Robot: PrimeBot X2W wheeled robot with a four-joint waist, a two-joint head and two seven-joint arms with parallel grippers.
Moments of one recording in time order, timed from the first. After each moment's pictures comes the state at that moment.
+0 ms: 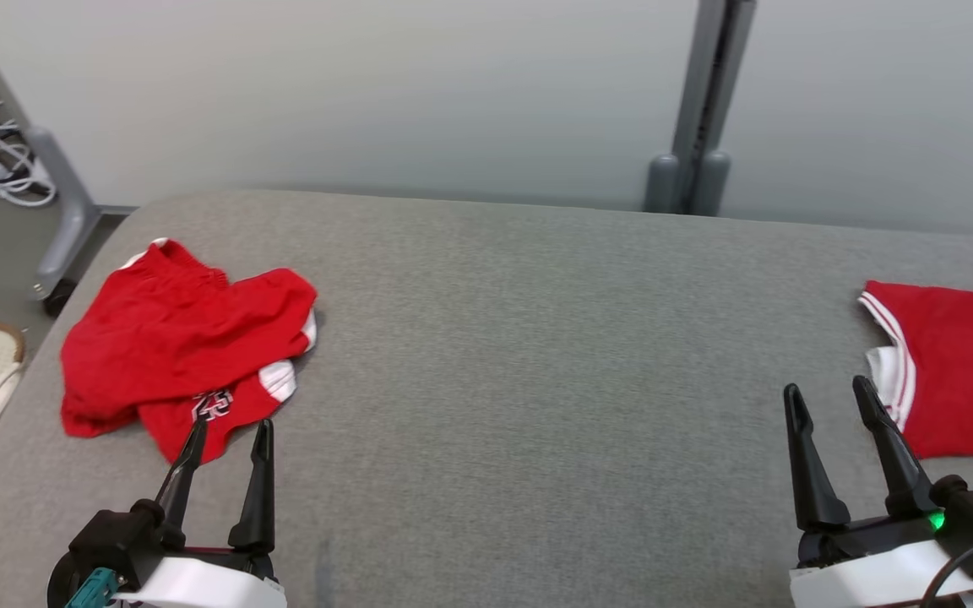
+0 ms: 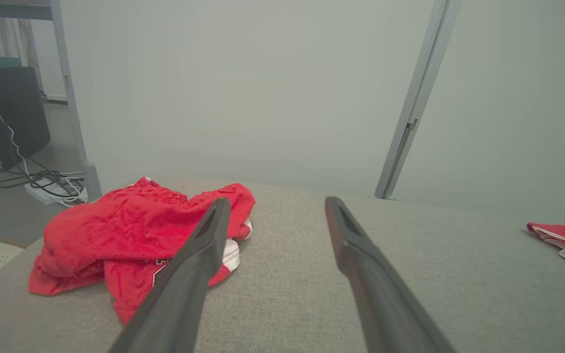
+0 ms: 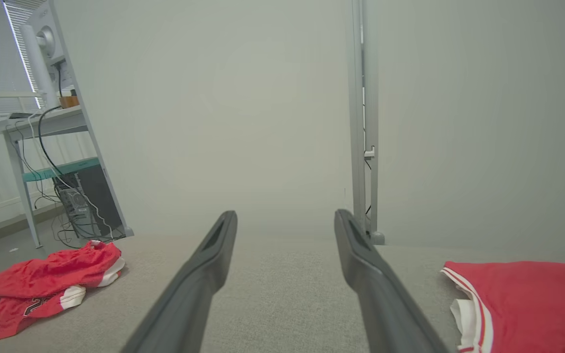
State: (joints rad) left arm 0.01 0.06 0.00 0.22 -0.25 -0.13 -0.26; right arm 0.03 -0.06 0.07 0.01 0.23 0.13 -0.26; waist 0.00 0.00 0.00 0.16
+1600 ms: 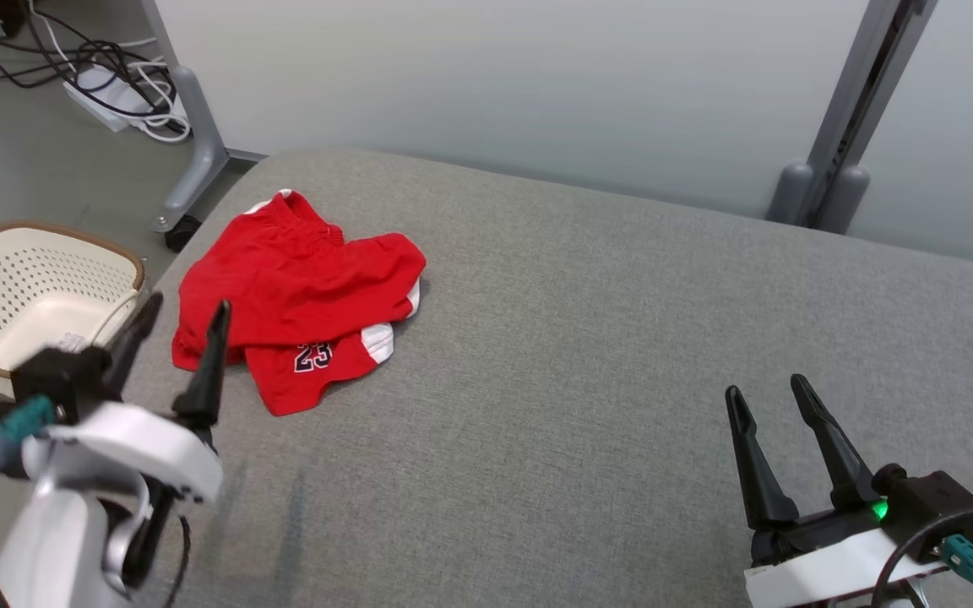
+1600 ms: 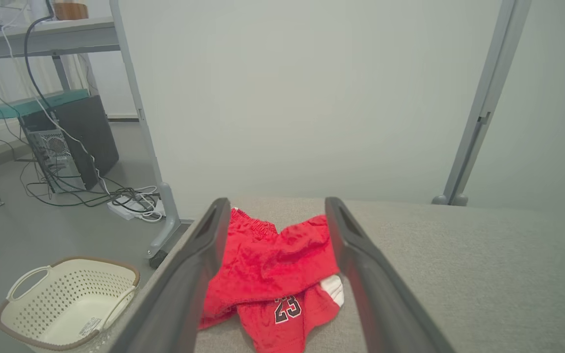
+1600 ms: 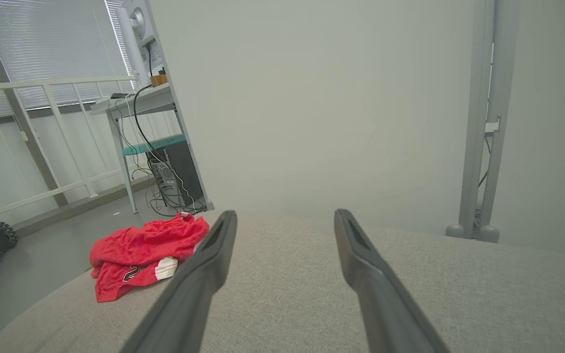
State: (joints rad) left arm -0.24 0.25 -0.08 0.25 -0.35 -0.13 -0.06; right arm -0.02 -0.07 0.17 0.07 0.27 0.13 -0.26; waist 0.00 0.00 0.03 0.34
